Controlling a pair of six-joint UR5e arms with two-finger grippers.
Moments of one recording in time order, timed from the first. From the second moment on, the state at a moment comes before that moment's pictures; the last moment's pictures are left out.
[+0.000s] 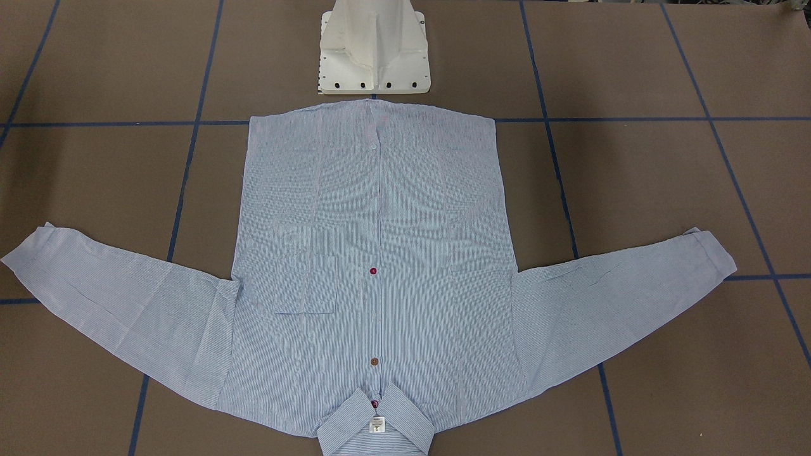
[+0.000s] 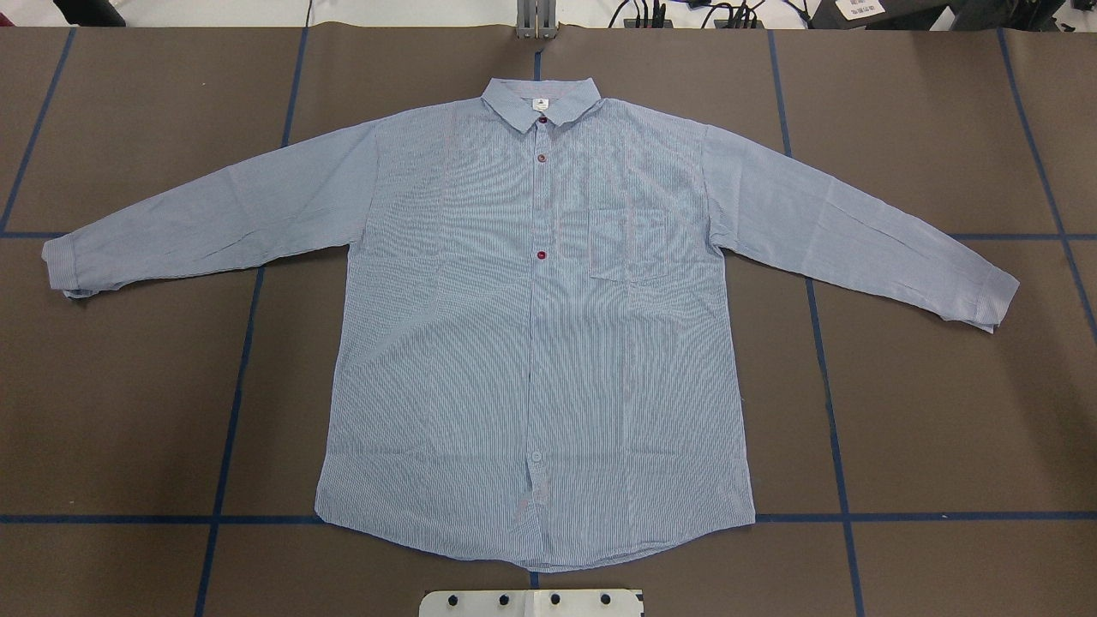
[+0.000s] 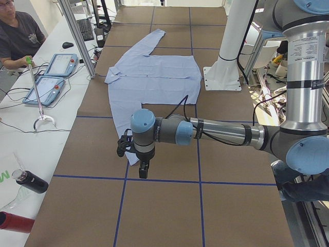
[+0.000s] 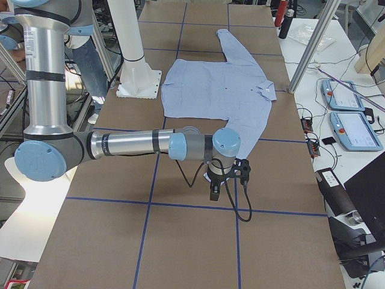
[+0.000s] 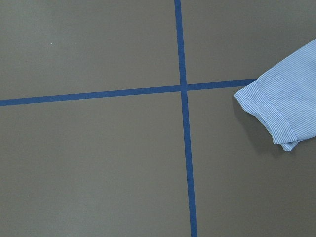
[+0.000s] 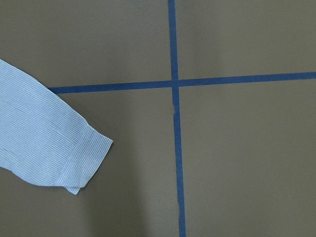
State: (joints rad) left arm -1.53 -1.49 -1.76 -1.56 -2.27 -0.02; right arm 1.53 -1.60 1.71 -1.69 2.35 0.09
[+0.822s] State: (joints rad) left arm -1.53 -1.49 -1.78 -1.56 -2.28 -0.02; right arm 1.52 -1.58 1.71 -1.68 2.38 0.10
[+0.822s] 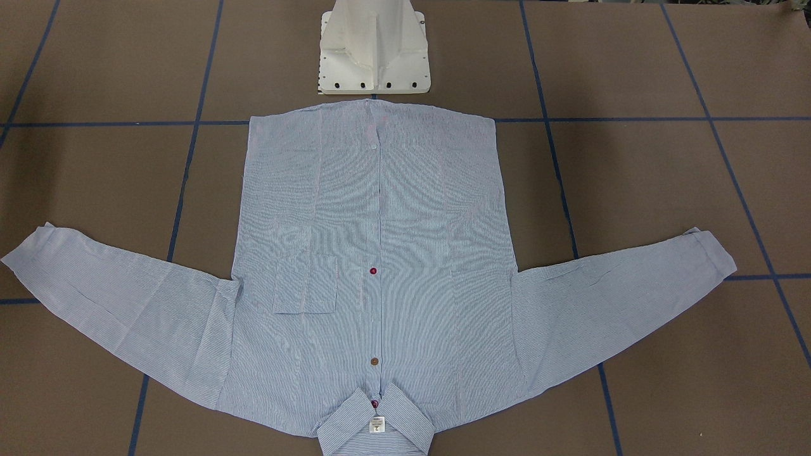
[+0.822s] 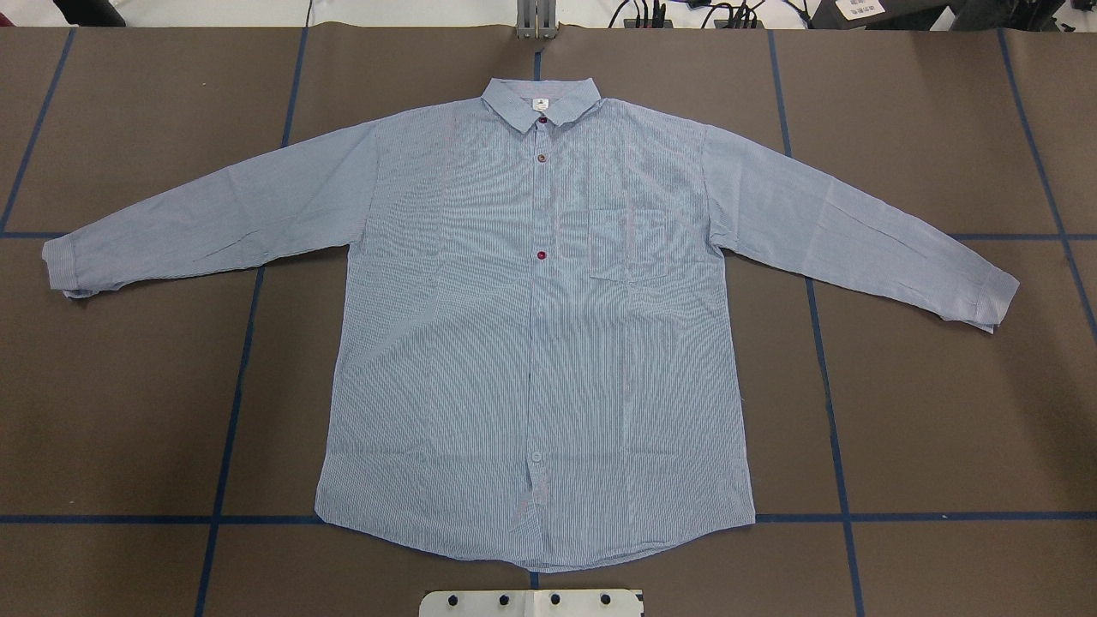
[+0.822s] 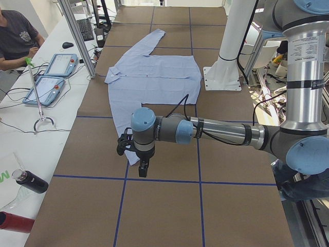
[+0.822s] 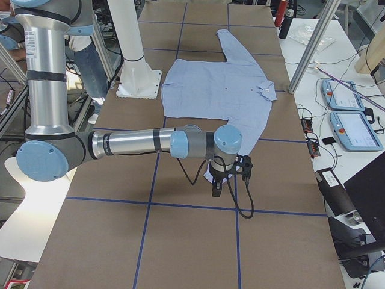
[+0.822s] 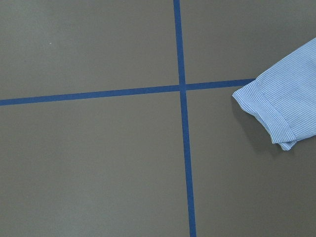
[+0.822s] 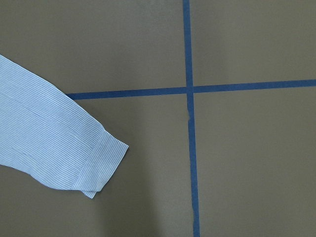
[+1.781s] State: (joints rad) left arm -1.53 -1.51 -1.87 -1.63 -2.37 -0.03; right arm 1.34 -1.48 1.46 -1.28 2.39 0.14
